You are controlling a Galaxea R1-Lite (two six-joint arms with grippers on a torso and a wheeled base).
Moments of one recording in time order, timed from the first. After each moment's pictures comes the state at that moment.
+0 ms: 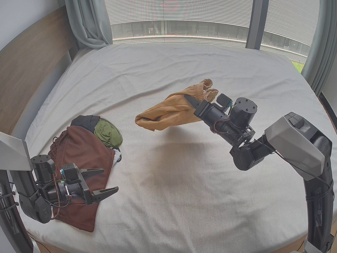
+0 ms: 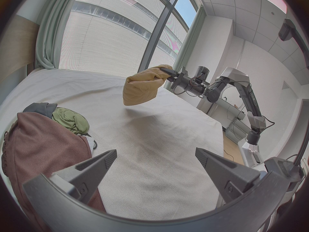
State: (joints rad) left arm -0.01 2.13 -0.21 -1.55 -0.87 0.12; right arm 0.45 2.45 -1.42 -1.29 0.27 0.72
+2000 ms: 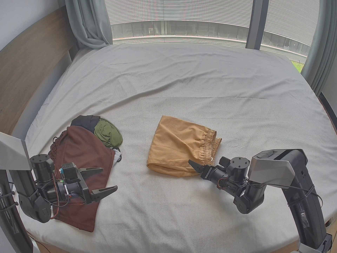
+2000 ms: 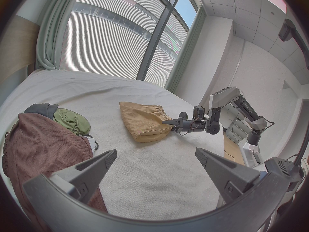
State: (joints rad) left arm 0.00 2.12 -0.22 -1.55 -0.87 0.12; right arm 0.43 2.69 -0.93 -1.55 0.19 0.65
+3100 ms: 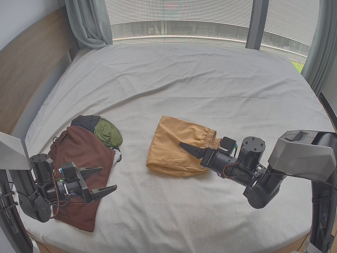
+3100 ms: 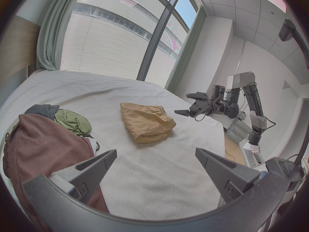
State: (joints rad) left arm 0.01 2.12 -0.22 -1.55 -0.87 0.12; right arm 0.50 2.36 -0.82 -1.54 0.35 0.76
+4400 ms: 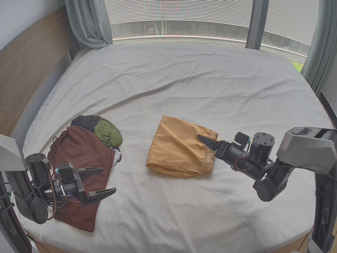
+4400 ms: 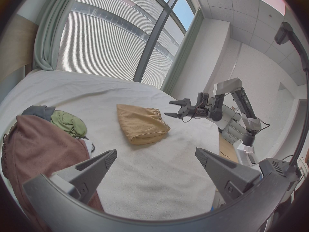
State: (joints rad) left arm -0.01 2.04 -0.17 -1.55 -0.95 0.11; right arm 0.40 2.27 -0.72 -1.54 0.31 0.68
